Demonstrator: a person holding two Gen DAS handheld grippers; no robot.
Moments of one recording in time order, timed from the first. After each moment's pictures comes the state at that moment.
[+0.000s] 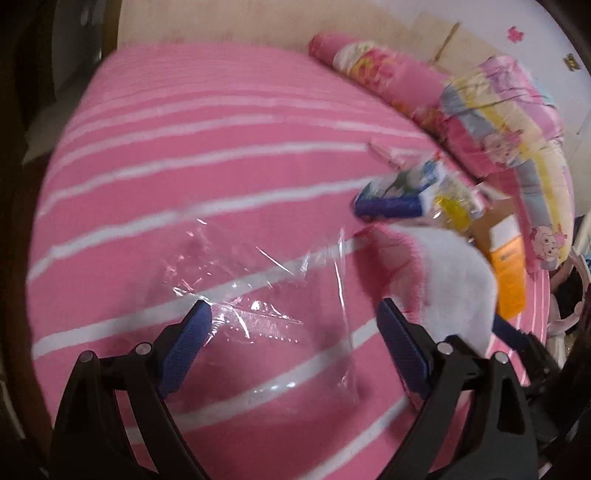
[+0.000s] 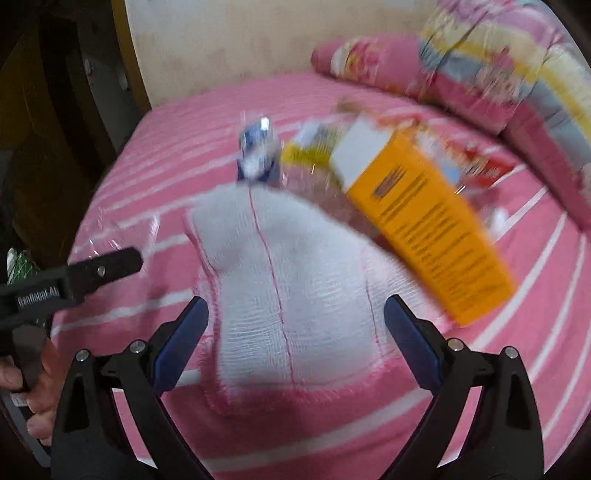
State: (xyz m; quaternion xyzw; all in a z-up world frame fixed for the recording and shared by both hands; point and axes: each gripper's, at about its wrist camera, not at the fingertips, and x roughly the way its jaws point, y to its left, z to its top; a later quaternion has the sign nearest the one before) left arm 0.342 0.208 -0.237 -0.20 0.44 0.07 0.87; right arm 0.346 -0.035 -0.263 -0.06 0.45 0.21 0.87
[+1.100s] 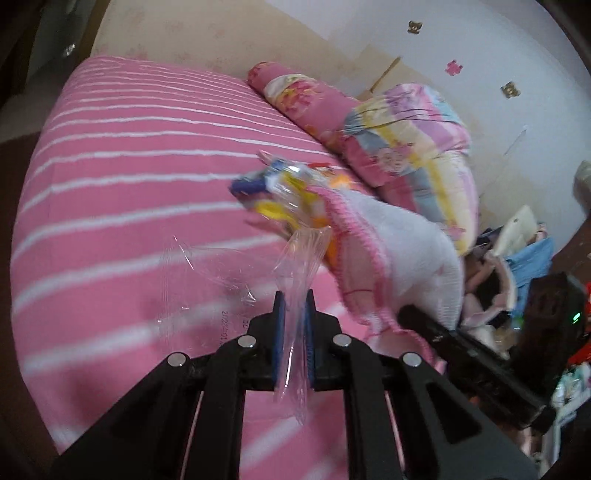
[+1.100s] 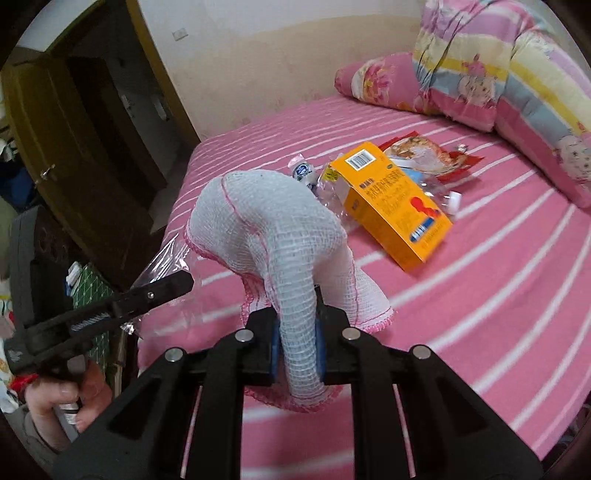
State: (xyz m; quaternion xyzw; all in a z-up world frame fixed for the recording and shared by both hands) left arm 0.199 0.102 -0.159 -0.27 0.34 -0.04 0.90; right arm 0.232 -0.120 -0.165 0.01 0.41 0.29 0.86
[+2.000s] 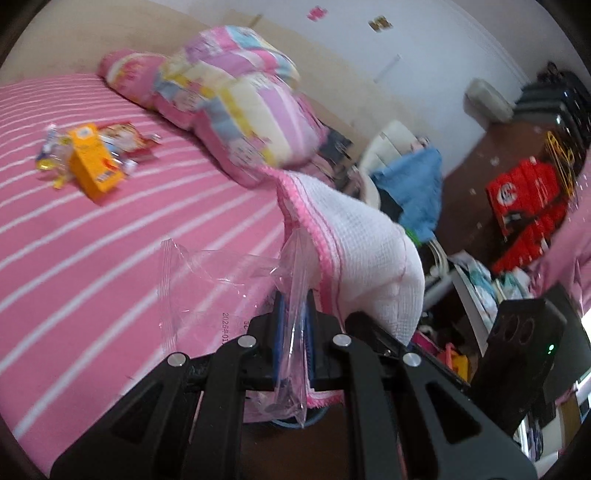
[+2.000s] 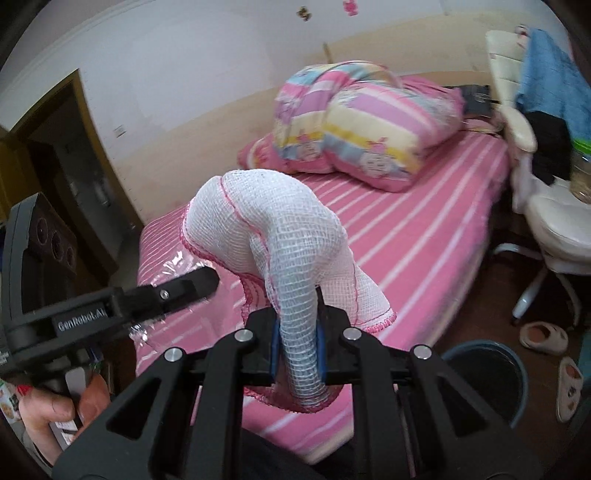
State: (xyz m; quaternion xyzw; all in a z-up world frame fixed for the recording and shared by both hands) left arm 0.089 -0.221 -0.079 -0.21 0.35 -0.26 0.88; right arm 0.025 -0.385 -0.060 0.11 0.32 0.12 0.93
